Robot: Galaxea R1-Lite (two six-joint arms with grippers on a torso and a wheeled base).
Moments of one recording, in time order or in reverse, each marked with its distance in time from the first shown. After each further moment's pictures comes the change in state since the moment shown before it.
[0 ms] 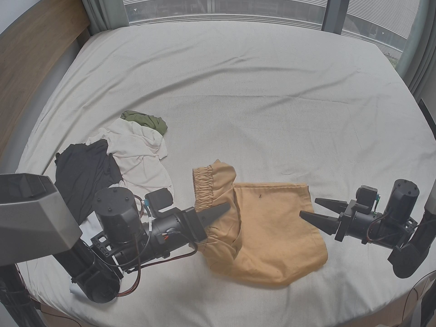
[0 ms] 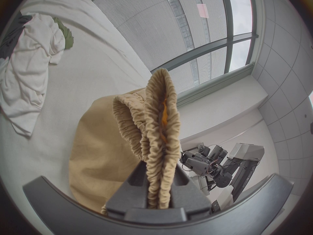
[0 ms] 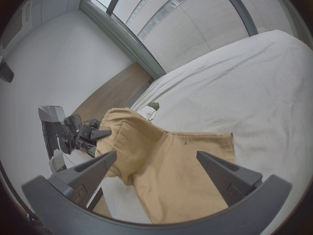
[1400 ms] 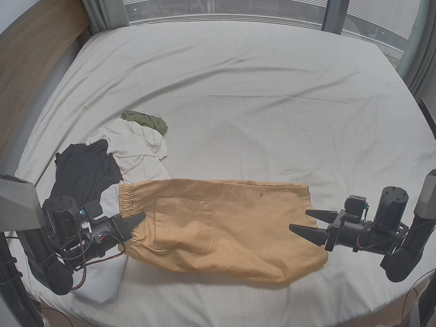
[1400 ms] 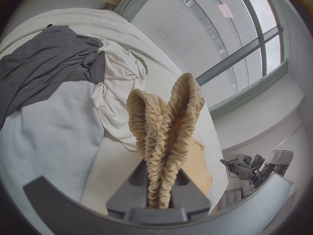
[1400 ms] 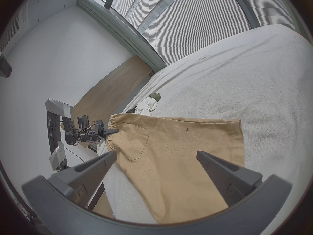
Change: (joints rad) left arm 0.446 -0.020 0.300 -0.070 -0.043 0.153; right arm 0.054 0.093 0.005 0.000 -0.018 -0.039
